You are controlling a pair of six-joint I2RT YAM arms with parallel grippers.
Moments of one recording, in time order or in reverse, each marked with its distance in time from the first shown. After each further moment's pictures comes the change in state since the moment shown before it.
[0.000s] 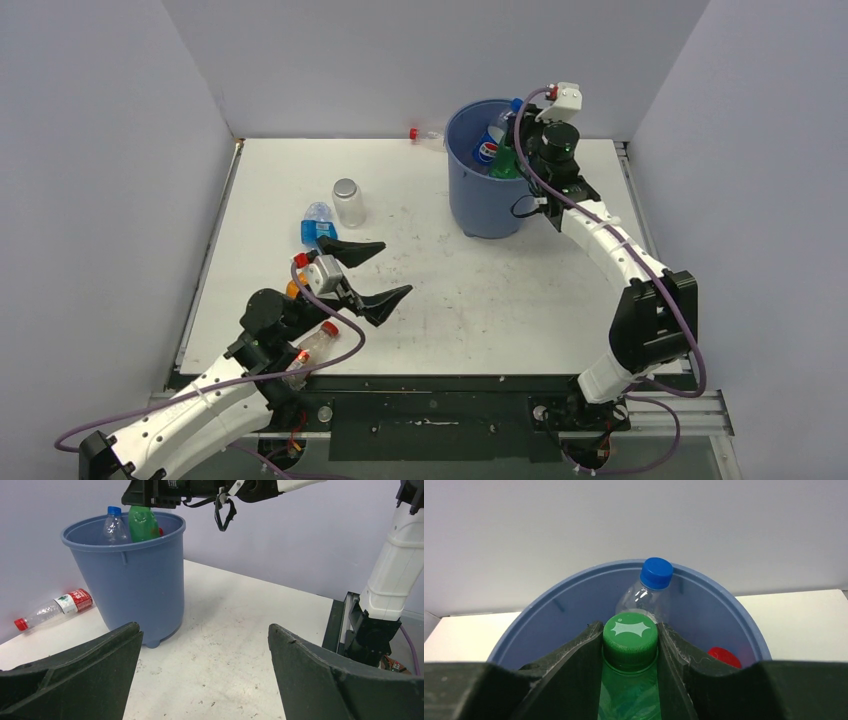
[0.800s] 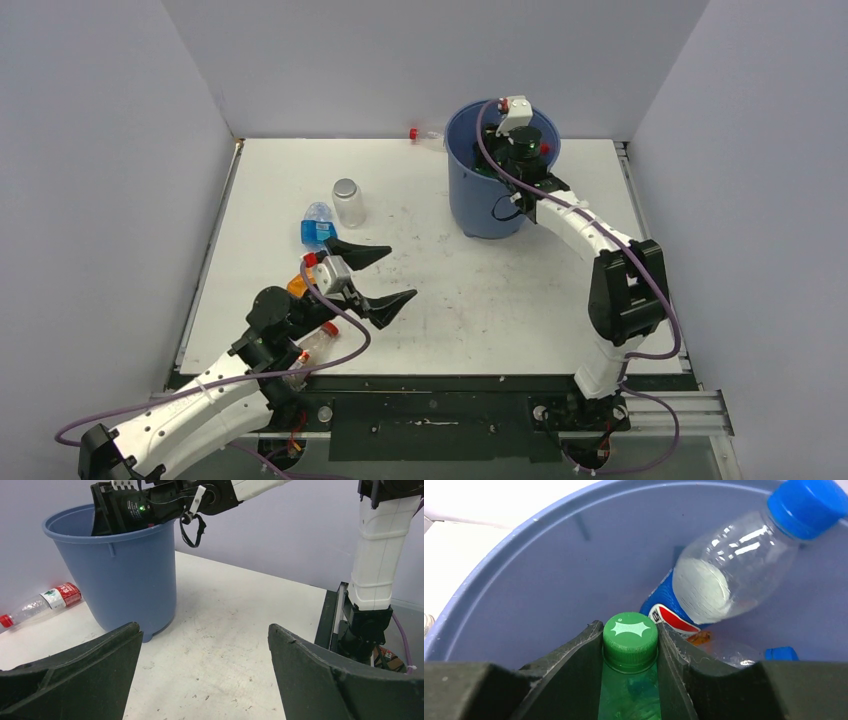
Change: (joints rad) left arm -0.020 0.031 0.000 -0.004 0.013 0.003; right arm 0.058 0.193 0.084 -0.089 -0.146 -0.067
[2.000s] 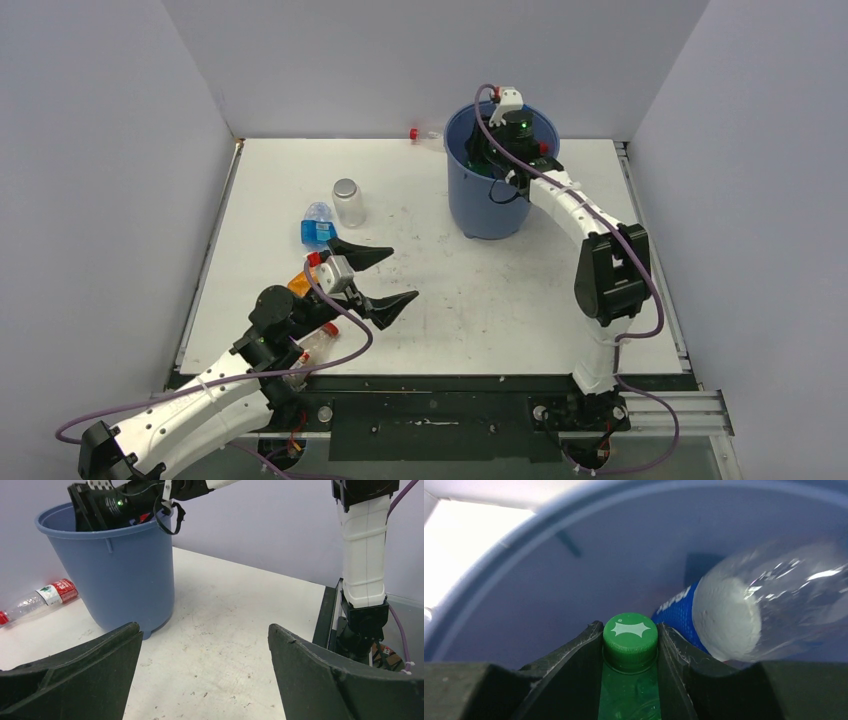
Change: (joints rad) left arm -0.006 0.013 0.000 -0.006 0.002 0.001; right arm -0.012 0.135 0.245 -0.204 -0.100 0.038
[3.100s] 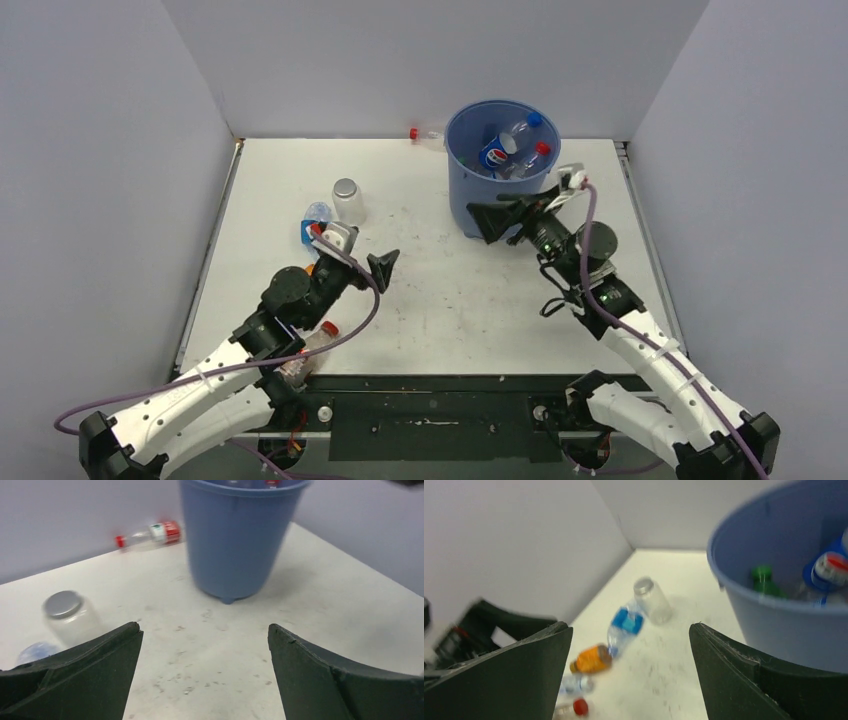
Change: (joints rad) left arm -0.016 0.050 0.092 -0.201 -0.400 0.035; right arm 0.165 -0.995 -0.755 0.277 -0.084 0.315
